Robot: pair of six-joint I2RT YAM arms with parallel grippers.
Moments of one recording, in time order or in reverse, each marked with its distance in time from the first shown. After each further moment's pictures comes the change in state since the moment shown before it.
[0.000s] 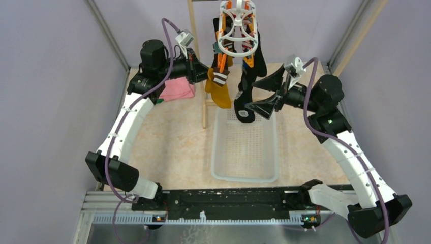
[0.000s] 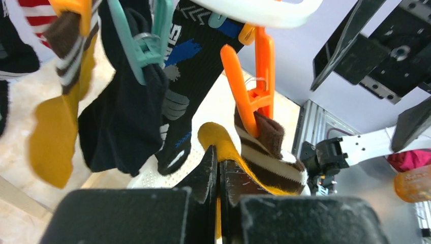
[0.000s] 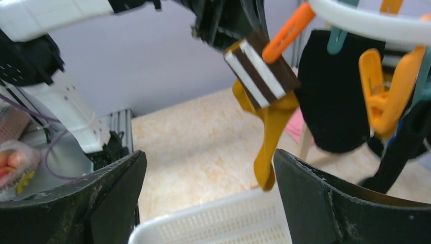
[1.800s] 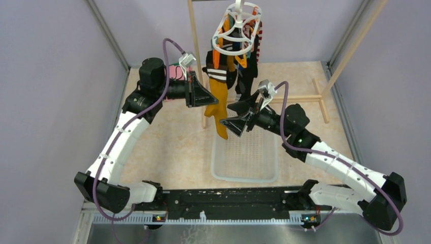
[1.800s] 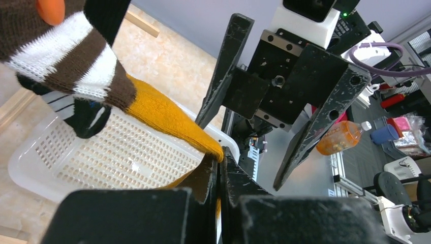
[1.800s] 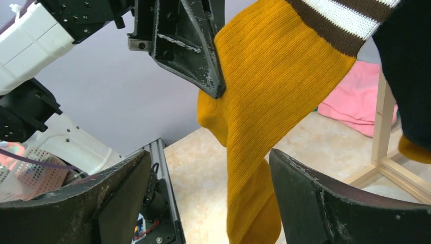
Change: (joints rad) left arm -0.067 -0.207 -0.221 -0.062 0.151 -0.117; right arm 0.415 -0.008 -0.320 0.430 0.494 0.271
